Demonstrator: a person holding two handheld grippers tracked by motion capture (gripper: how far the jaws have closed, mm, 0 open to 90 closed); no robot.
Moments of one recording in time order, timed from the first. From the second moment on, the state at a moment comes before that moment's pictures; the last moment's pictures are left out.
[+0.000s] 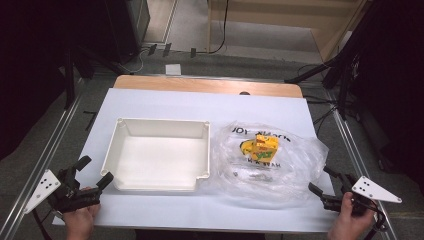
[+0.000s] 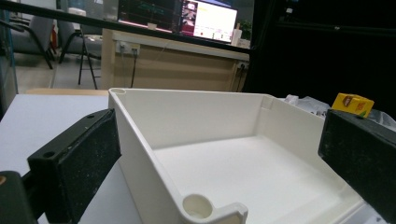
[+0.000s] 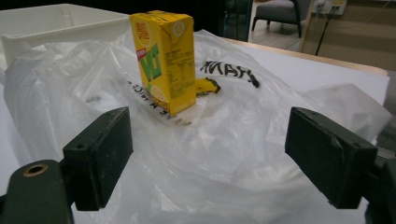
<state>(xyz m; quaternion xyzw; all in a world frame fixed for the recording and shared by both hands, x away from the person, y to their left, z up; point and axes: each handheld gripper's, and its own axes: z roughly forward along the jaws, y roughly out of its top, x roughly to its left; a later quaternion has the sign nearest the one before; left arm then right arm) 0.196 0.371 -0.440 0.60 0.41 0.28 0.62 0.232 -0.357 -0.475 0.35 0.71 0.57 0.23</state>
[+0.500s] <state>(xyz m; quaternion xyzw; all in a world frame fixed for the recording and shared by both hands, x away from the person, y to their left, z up) 0.192 0.370 -0.440 0.60 0.40 0.28 0.63 0.262 -0.329 -0.435 0.27 0.79 0.52 0.17</state>
